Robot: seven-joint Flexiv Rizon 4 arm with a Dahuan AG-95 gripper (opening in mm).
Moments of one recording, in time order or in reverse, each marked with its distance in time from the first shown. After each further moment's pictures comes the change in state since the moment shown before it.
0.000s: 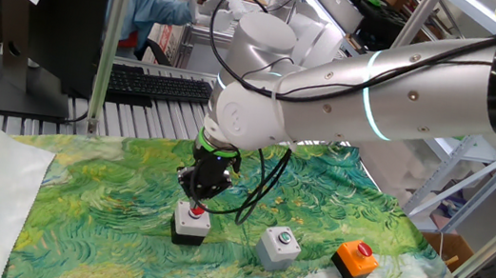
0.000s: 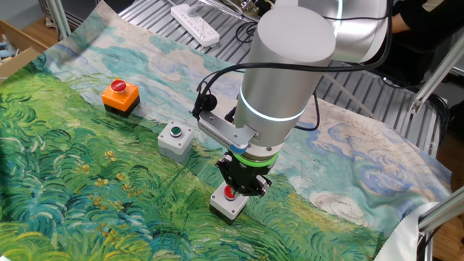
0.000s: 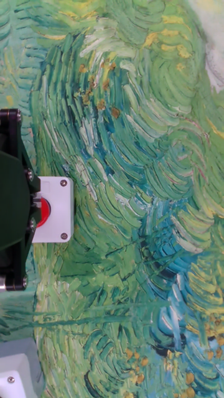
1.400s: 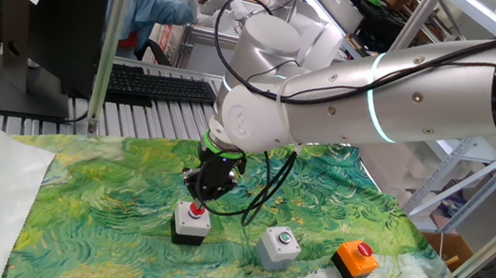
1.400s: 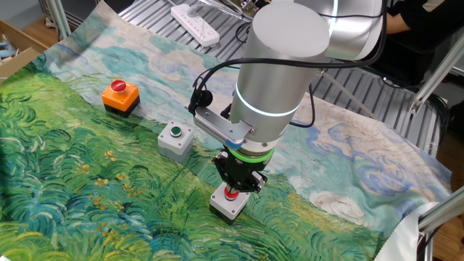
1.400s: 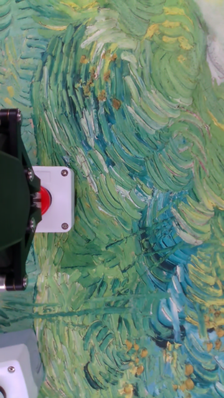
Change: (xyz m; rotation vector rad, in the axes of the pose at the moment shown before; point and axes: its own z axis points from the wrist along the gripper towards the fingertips) arm 0.001 -0.009 0.000 0.008 -0.001 -0.009
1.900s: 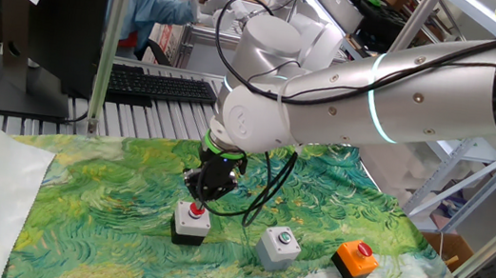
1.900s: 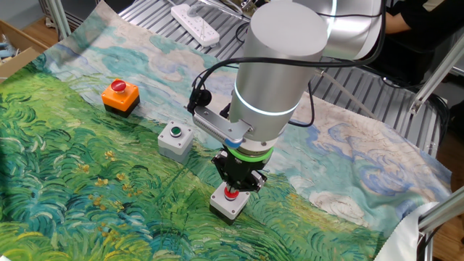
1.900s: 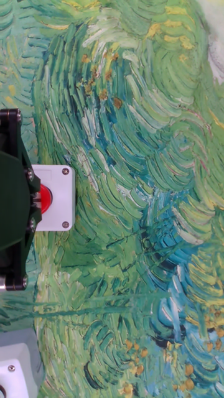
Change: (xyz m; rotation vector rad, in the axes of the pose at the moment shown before) arm 0.001 -0.001 0.000 -0.002 -0.001 -0.002
